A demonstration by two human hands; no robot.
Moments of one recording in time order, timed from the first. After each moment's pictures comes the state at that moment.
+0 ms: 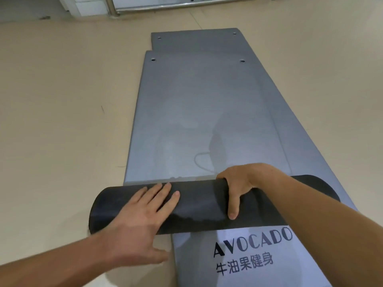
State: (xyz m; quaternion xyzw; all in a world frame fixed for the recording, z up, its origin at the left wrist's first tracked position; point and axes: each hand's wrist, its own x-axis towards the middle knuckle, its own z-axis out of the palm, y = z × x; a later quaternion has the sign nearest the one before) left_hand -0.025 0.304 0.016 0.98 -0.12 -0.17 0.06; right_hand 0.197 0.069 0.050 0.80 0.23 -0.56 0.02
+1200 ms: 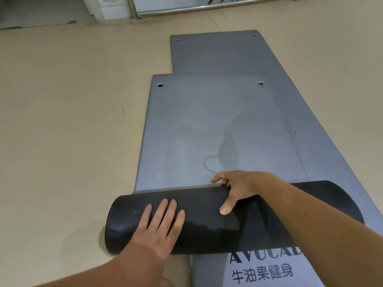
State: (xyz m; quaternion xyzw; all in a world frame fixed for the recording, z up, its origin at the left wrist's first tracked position) left_hand -0.039 0.288 0.010 0.94 -0.06 -0.34 0.00; right_hand 0.191 0.100 0.013 0.81 0.24 -0.53 -0.05
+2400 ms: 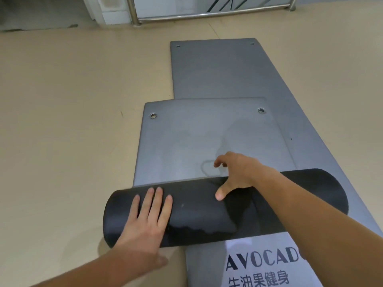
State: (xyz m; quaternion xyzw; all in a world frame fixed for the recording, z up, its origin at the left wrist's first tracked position) left_hand -0.036 0.310 -0.008 0.98 0.01 -0.18 -0.02; right_hand 0.207 0.118 0.061 0.90 0.27 -0.35 -0.01
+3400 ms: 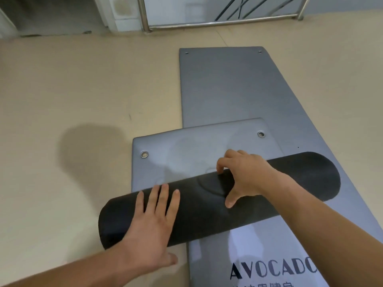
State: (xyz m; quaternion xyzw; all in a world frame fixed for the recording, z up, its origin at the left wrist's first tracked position) left_hand -0.015 0.305 0.034 0.95 0.06 -0.30 0.00; right_hand 0.188 0.128 0.097 0.88 0.39 -0.27 0.07
